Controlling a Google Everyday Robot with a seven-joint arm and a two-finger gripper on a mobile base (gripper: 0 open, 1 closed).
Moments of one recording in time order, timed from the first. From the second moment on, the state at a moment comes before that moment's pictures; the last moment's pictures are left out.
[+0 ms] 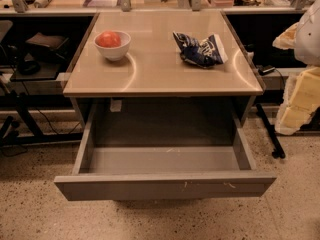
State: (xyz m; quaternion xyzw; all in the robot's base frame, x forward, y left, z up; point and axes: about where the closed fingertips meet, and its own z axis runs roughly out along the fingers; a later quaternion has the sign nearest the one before) arm 0.438 -0.217 0.976 -0.60 0.78 -0.03 0.16
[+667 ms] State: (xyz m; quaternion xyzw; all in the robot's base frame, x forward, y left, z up) arm 0.433 -0.212 0.957 -0.61 0.78 -0.03 0.16
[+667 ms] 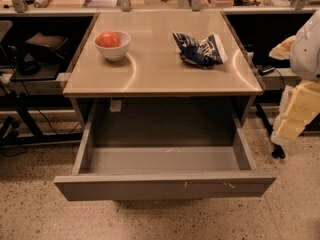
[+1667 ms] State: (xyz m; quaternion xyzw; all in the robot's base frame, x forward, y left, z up) arm 0.385 -0.141 0.736 -0.61 0.75 0.16 0.19
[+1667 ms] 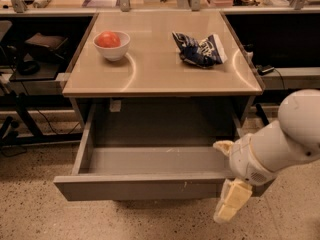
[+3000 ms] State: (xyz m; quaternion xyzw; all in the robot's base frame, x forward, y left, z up) arm 0.286 -0.117 0.687 -0.65 0.72 0.23 0.11
